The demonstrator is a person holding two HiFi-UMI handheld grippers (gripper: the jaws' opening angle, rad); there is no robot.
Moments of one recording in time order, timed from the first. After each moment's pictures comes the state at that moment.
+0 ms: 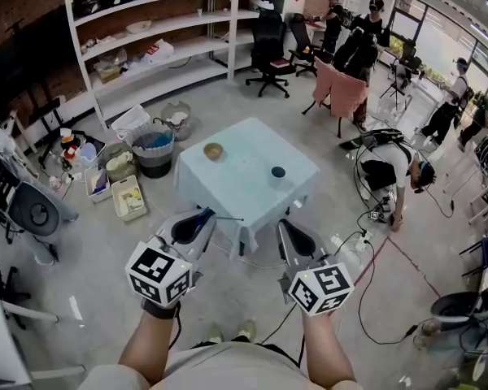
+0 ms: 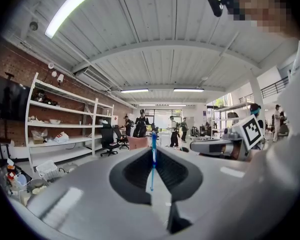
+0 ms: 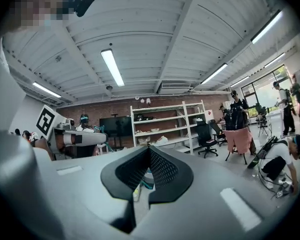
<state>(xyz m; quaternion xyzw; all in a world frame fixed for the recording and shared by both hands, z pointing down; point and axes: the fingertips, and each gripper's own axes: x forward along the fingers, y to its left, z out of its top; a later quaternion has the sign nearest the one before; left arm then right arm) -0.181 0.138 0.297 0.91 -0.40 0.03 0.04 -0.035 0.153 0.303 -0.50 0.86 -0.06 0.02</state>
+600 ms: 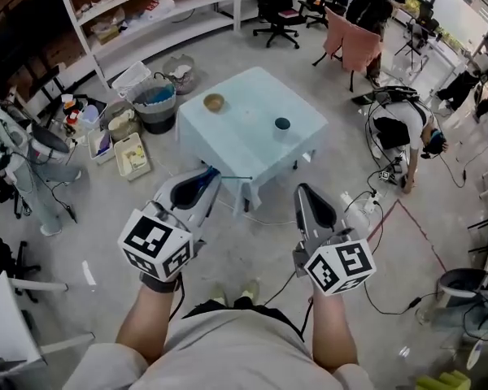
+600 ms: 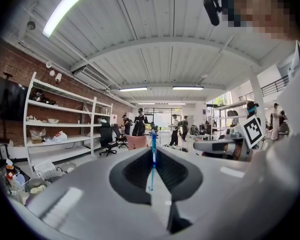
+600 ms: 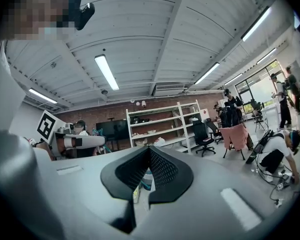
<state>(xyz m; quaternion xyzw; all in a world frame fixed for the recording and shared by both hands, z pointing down) -0.138 0.131 0.307 0.91 -0.40 0.04 0.04 0.020 0.153 0.310 -0.52 0.85 -0.08 0.05</state>
